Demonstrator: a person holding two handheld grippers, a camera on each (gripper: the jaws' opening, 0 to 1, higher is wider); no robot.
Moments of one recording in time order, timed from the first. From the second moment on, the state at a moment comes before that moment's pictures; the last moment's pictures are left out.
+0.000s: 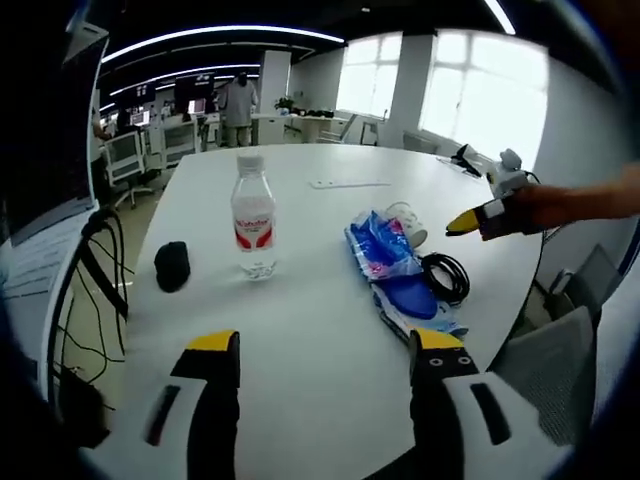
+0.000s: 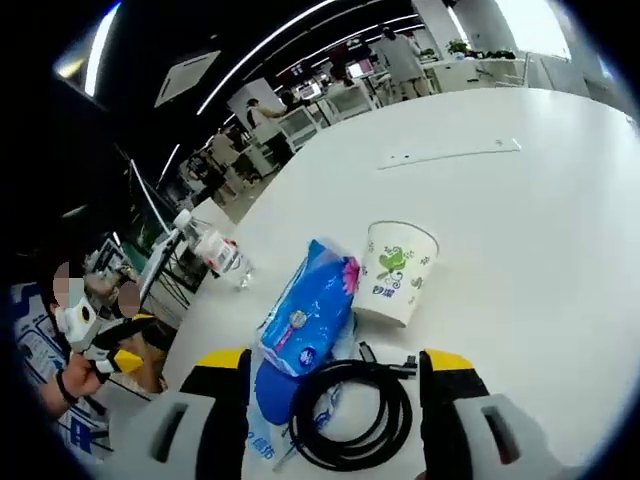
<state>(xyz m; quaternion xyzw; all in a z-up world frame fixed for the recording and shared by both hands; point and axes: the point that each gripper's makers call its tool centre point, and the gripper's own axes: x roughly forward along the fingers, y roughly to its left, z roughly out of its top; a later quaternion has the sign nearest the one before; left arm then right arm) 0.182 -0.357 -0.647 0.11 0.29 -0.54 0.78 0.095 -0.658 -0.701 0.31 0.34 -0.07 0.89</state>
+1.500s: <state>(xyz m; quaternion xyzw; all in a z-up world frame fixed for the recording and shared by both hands) 0.179 -0.372 -0.622 0.12 0.28 -0.55 0.78 0.126 -0.705 -0.737 0.37 0.35 -0.17 0.84</state>
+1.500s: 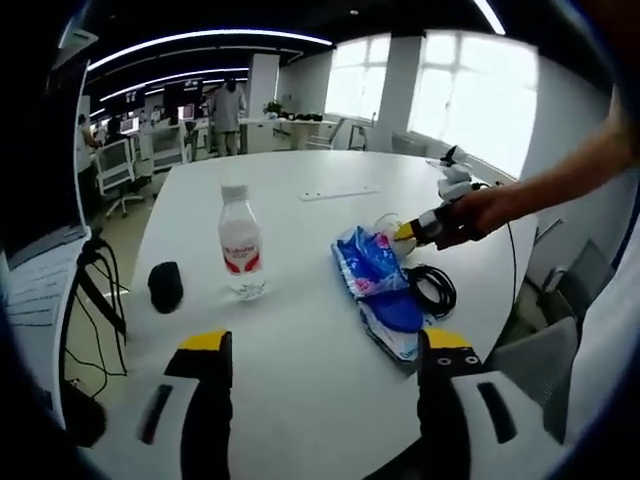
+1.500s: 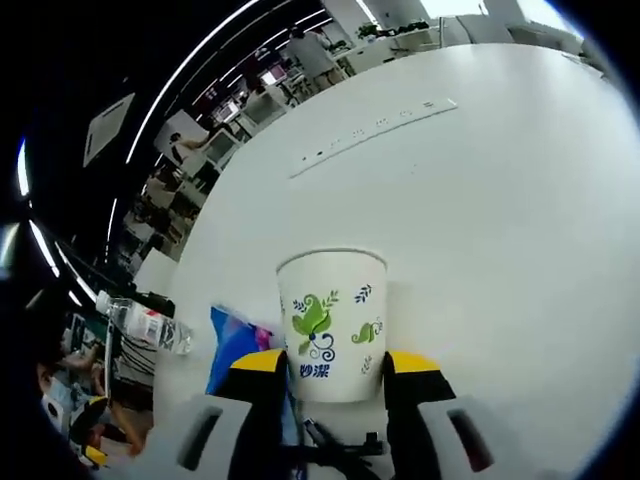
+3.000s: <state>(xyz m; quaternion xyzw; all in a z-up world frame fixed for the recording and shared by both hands) 0.175 -0.386 -0.600 0.12 0.26 -0.57 0.77 0.120 -0.657 -0.669 0.21 0.32 -0.01 0.92</state>
